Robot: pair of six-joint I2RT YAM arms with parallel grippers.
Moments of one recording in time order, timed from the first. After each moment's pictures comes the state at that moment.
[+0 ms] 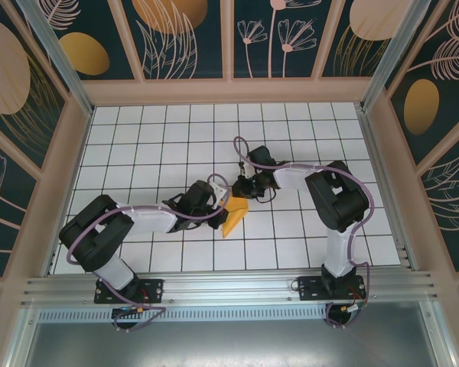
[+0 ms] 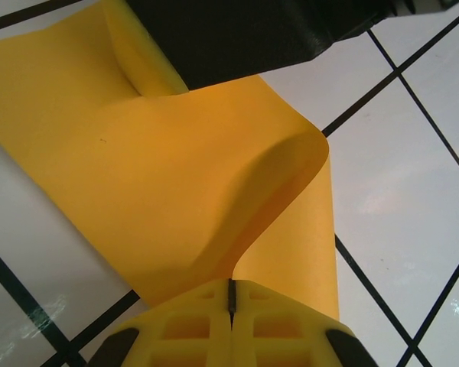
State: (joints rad) left arm -0.78 1.62 0.64 0.15 0.24 -0.33; right arm 0.57 1.94 1.09 -0.24 -0.52 0.50
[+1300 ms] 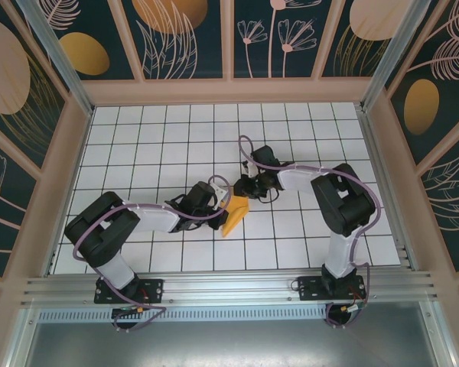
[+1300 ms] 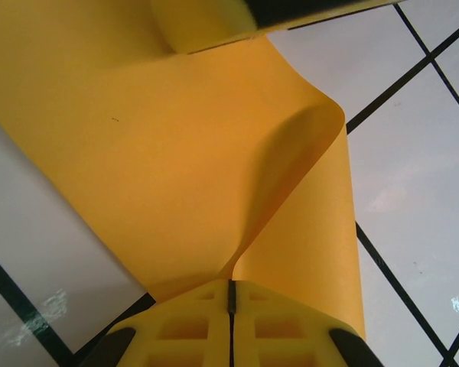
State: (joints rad) left arm -0.78 1.67 0.64 0.17 0.23 -0.33; right arm 0.55 1.86 1.05 -0.23 -0.51 0.56
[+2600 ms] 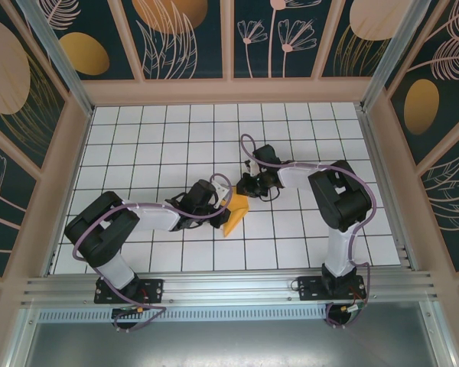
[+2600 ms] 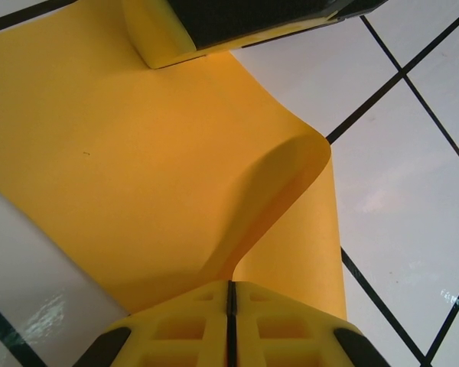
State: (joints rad) left arm -0.77 1.67 0.66 0.17 0.25 -0.31; right arm 0.53 1.93 1.07 -0.22 -0.51 0.56
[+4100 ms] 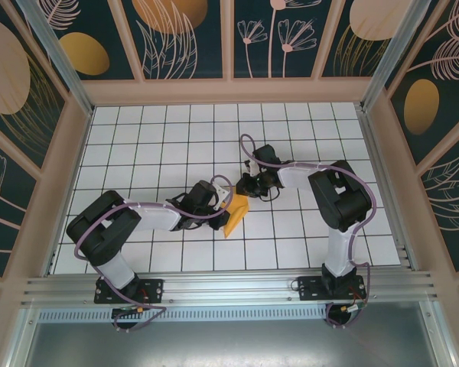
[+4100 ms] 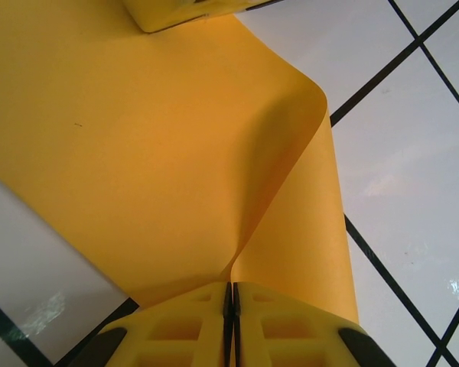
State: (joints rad) left arm -0.77 1.68 0.67 0.14 0.26 -0.29; right arm 0.53 1.93 1.07 -0.22 -0.52 0.55
